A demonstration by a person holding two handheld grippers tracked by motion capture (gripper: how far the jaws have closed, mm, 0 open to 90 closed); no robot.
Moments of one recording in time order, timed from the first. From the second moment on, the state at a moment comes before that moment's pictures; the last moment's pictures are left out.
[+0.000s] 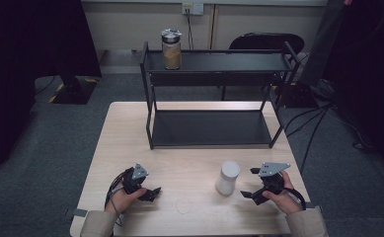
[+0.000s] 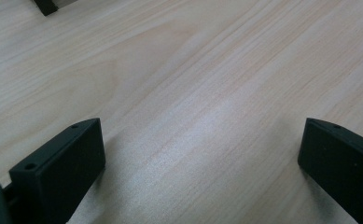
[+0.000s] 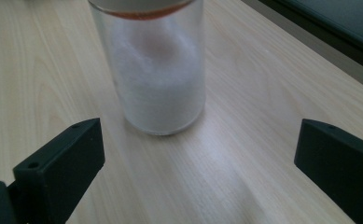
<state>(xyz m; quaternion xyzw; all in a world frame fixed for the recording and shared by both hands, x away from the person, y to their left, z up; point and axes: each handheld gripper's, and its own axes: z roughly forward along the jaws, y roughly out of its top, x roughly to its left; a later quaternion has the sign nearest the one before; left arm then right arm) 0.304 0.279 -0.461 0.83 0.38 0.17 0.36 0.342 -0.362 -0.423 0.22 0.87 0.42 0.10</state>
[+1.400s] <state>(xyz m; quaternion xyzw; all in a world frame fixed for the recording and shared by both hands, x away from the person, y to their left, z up) 0.304 0.279 -0.462 0.83 0.38 0.17 0.36 0.346 -0.340 -0.423 0.20 0.84 0.50 0.09</state>
